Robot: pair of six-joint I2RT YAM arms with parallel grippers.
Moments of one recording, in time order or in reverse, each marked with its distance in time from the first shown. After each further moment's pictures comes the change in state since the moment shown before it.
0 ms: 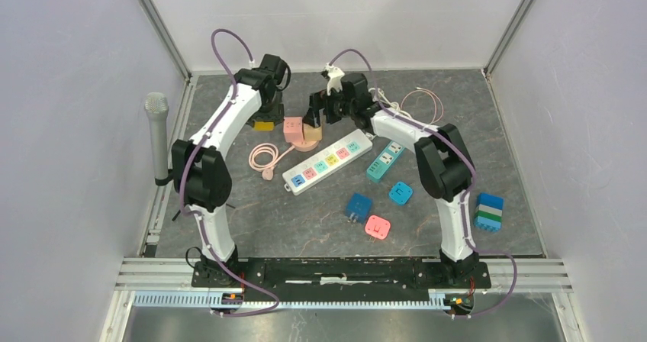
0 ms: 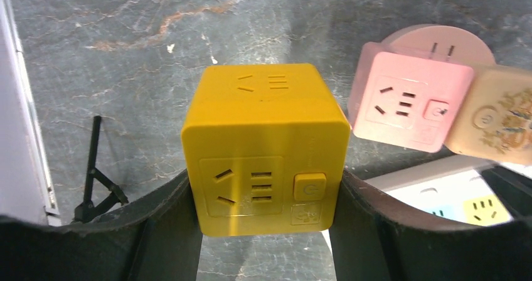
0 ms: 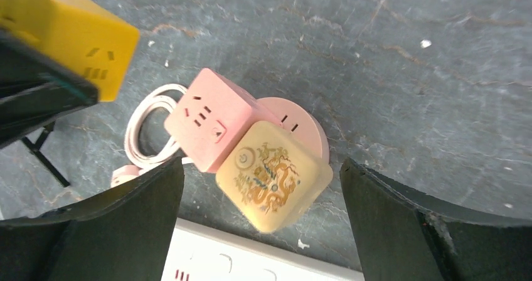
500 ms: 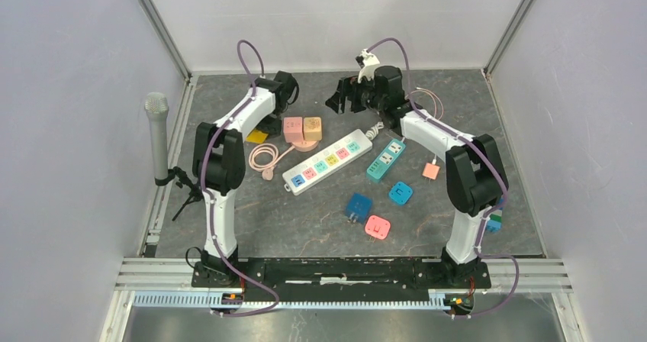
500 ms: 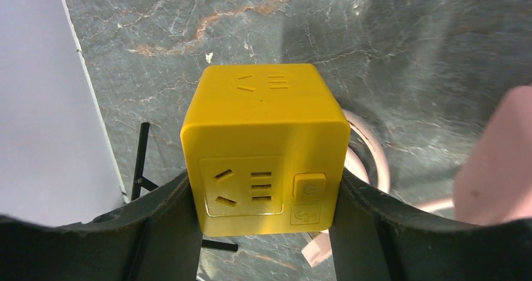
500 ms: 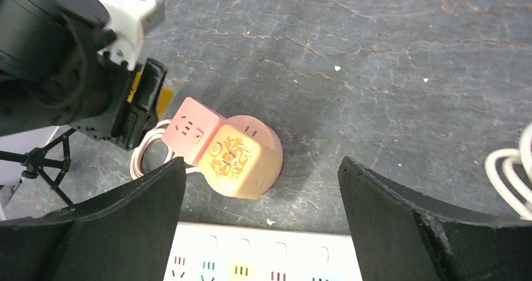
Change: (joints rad) left arm 0.003 0.197 -0.004 -0.003 -0.212 0.072; right arm -0.113 -0.273 -0.239 0.146 0.035 0.060
